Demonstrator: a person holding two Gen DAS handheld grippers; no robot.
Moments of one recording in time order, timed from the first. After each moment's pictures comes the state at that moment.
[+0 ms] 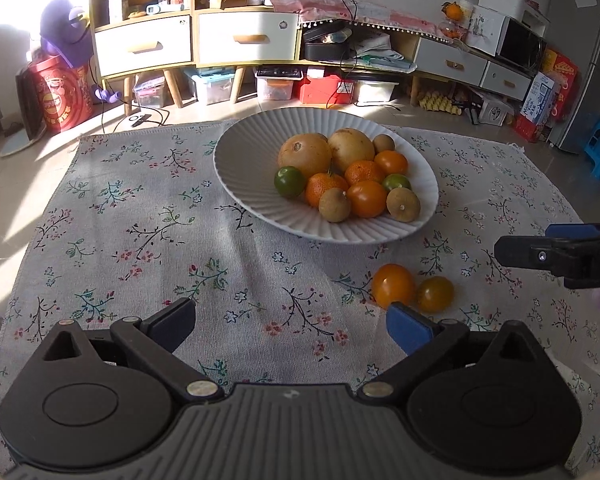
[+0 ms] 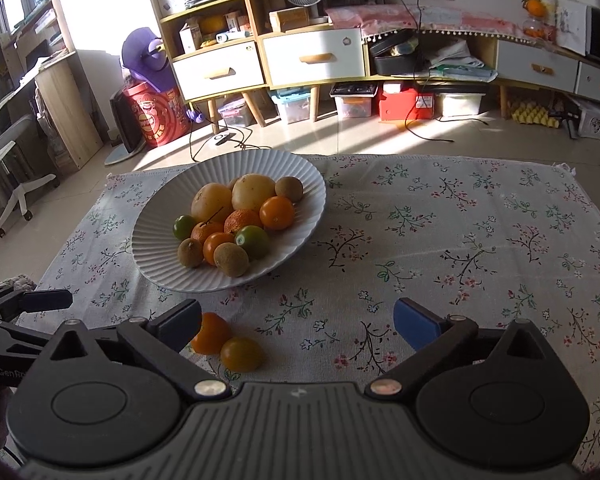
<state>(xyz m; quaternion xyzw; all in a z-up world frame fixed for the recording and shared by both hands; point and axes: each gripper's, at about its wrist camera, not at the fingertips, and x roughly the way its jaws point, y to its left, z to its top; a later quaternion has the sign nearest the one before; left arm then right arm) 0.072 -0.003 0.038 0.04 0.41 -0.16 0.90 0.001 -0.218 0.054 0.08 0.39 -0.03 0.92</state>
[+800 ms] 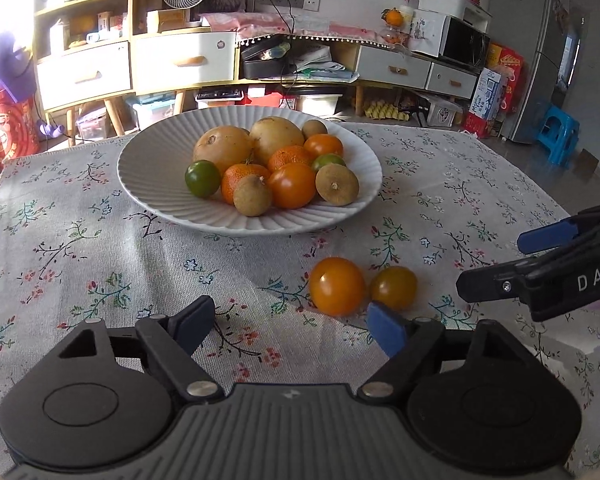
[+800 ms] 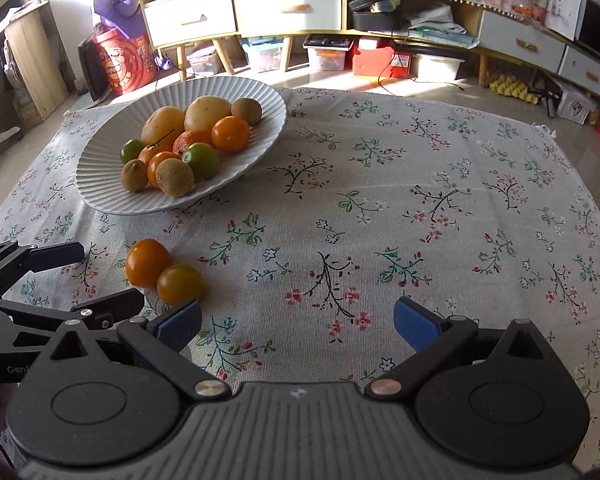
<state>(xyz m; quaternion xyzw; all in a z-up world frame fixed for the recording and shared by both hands) 0.067 -0.035 0.006 0.05 0.35 -0.25 0.90 -0.001 -0.220 0.029 0.04 0.45 -0.05 0.89</state>
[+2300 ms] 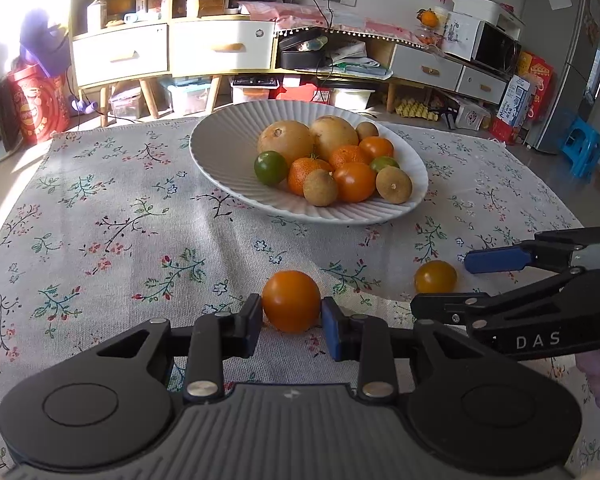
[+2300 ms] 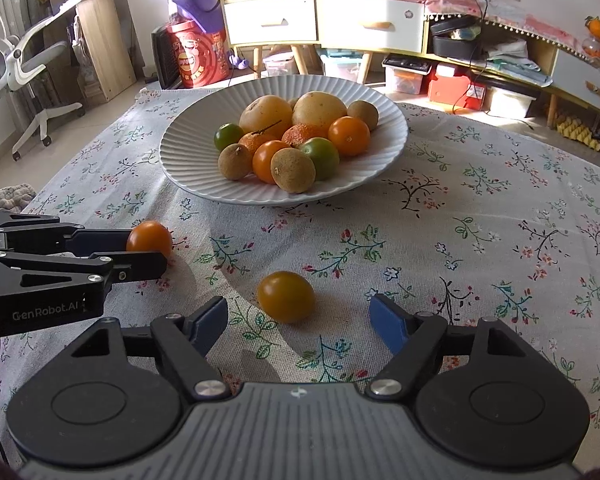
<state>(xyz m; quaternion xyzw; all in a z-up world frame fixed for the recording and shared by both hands) 0.065 -0.005 0.018 0.03 0.38 -0.20 0.90 0.010 -0.175 0.022 0.01 0.42 0.04 0.91</state>
